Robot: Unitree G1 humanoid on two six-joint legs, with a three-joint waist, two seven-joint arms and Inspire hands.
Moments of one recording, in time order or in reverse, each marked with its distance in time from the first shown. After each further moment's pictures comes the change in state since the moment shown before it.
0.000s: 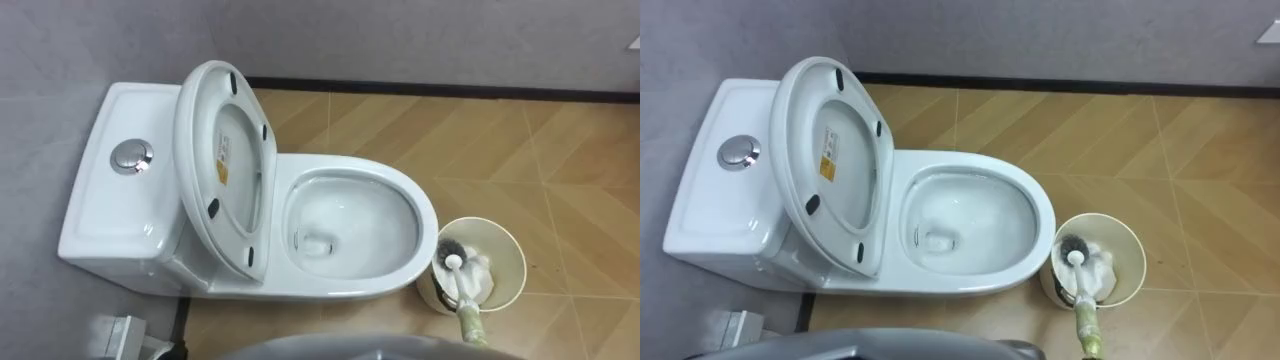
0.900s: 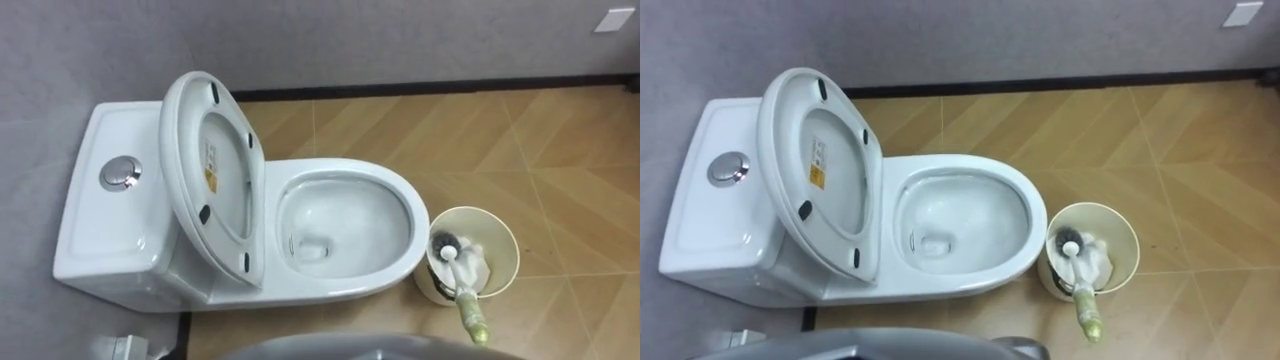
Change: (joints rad) left arm 0.007 0.001 0.003 -0.003 -0.001 0.043 -0.001; right arm 0.027 0.003 -0.181 -0.032 0.109 0.048 -0.185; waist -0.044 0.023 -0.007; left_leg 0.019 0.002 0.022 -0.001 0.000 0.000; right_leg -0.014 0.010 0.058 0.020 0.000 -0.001
